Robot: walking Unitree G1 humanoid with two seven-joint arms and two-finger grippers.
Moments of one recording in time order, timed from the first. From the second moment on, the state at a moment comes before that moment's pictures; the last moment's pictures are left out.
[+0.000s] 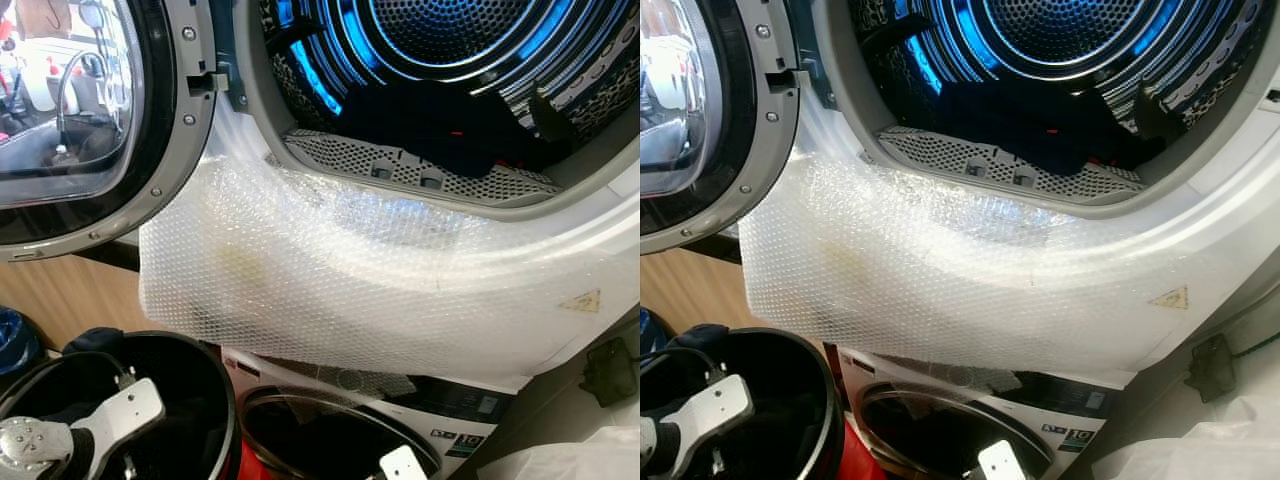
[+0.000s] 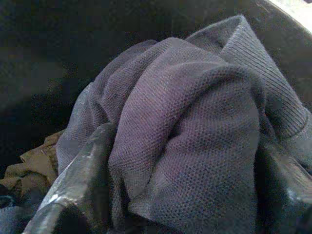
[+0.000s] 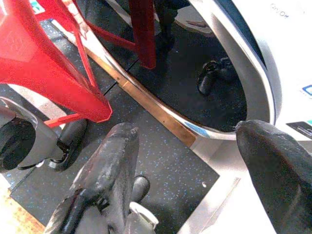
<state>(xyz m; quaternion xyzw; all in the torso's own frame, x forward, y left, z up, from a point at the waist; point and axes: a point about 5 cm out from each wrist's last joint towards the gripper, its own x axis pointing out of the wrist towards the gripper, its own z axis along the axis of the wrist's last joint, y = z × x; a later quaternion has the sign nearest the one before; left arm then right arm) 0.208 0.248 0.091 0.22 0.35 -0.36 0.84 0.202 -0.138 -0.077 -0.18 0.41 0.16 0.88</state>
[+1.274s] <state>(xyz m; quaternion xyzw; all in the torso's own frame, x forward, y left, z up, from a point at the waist) 0.205 0.235 0.088 0.13 0.35 -0.37 0.85 0.200 -0.138 -0.078 -0.19 0.42 0.16 0.87</state>
